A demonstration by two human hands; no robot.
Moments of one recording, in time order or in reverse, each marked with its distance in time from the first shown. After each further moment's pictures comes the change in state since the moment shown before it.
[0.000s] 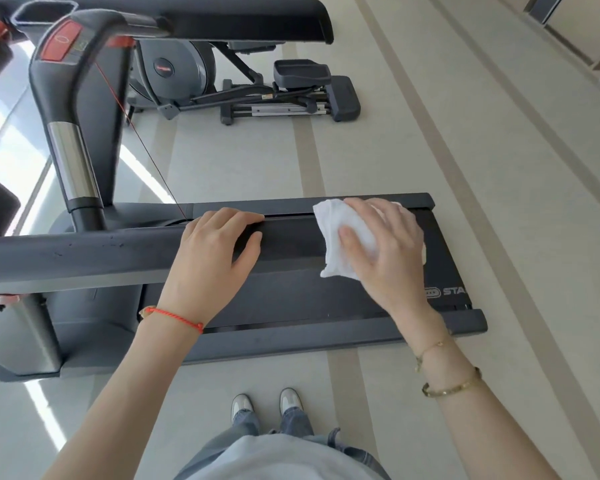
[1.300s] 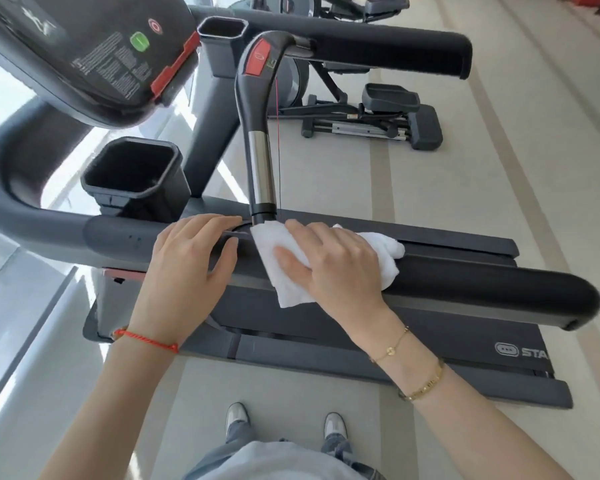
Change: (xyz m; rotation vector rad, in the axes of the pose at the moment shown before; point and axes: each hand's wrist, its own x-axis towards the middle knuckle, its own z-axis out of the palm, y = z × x) left_hand -0.068 -0.181 -0.128 0.097 0.171 -0.205; right_hand 0.034 -0.238 0.154 -0.150 0.045 -0.464
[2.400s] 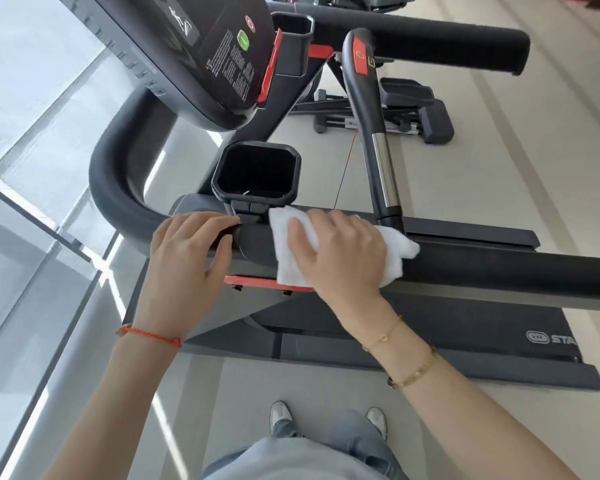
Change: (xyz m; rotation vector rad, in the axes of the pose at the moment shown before) left_hand -0.004 -0.189 -0.076 0.013 0.055 0.065; right_hand 0.072 -0.177 0.068 -0.094 0.057 0.266
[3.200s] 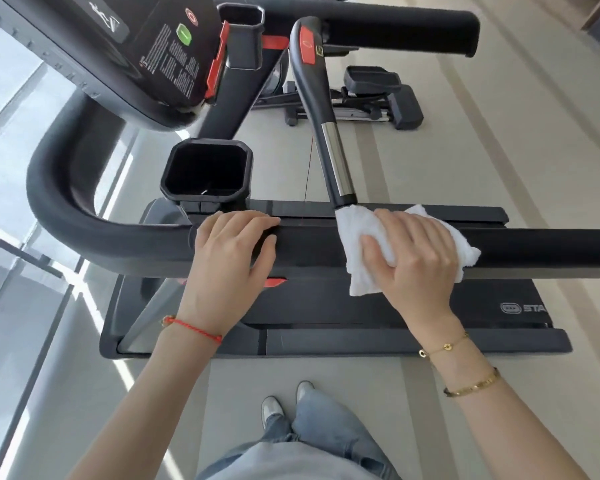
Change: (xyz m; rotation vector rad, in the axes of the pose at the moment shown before) left_hand 0.014 0.084 0.037 -0.089 -0.113 0.082; right_hand -0.038 0.137 -0.043 -0.070 0.110 -0.045
